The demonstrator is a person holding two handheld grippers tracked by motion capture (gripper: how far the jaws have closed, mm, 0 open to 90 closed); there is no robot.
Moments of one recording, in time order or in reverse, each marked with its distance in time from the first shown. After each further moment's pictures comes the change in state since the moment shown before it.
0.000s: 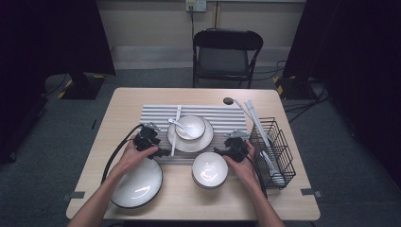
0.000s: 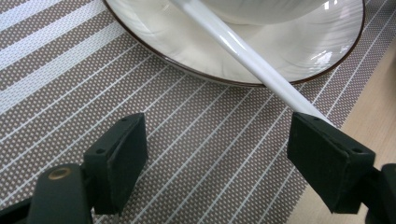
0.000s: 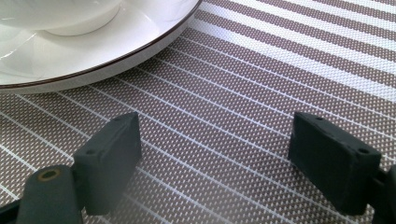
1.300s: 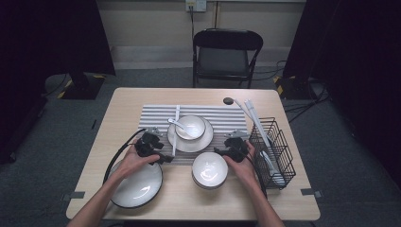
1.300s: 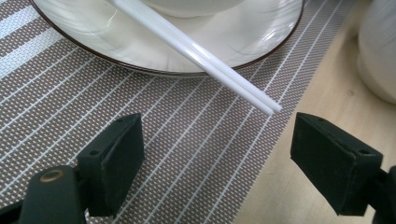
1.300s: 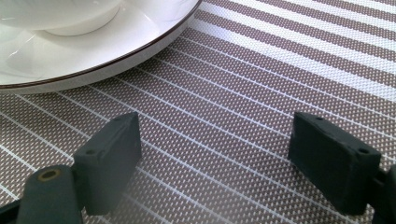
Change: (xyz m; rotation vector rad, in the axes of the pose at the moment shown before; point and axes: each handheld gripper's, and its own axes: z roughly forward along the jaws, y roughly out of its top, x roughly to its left) left arm -0.019 -0.006 -0.002 -0.001 -0.066 0.075; right arm 0.000 0.000 0.000 -0.001 -0.001 -0.002
